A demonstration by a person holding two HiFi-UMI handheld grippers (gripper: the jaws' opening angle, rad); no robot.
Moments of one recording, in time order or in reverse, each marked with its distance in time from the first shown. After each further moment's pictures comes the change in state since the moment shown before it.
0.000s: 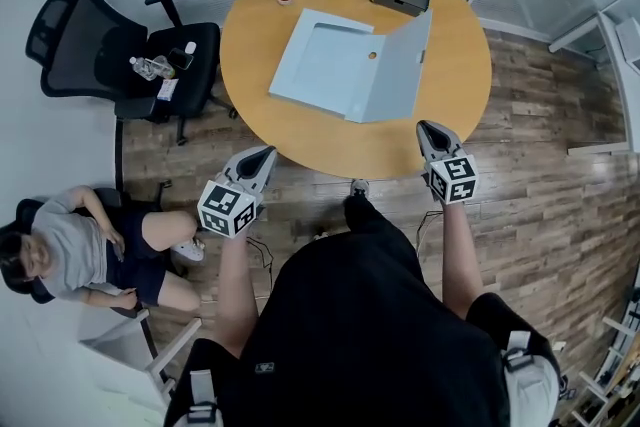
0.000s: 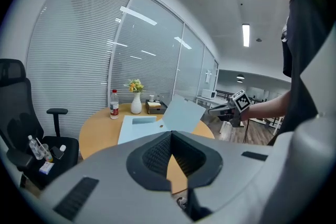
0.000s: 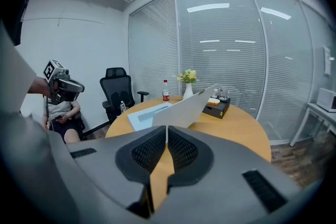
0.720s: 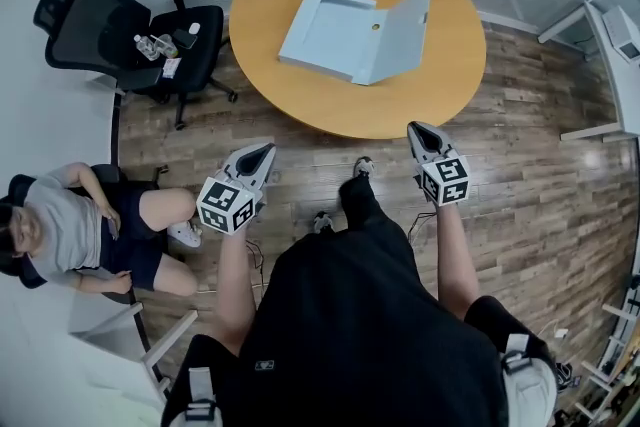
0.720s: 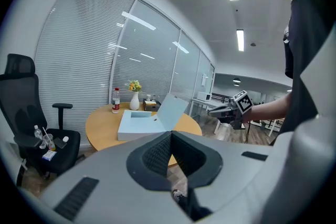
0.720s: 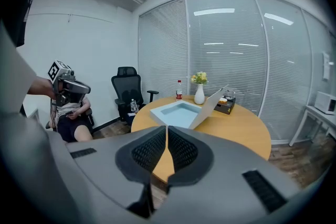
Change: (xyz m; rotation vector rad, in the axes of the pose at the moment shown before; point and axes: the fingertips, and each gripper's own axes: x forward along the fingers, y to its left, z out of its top) left arm -0.102 -0.046 -0.062 -0.006 -0.039 -0.026; right arm -0.077 0.120 -0.033 -0.036 -0.015 0.012
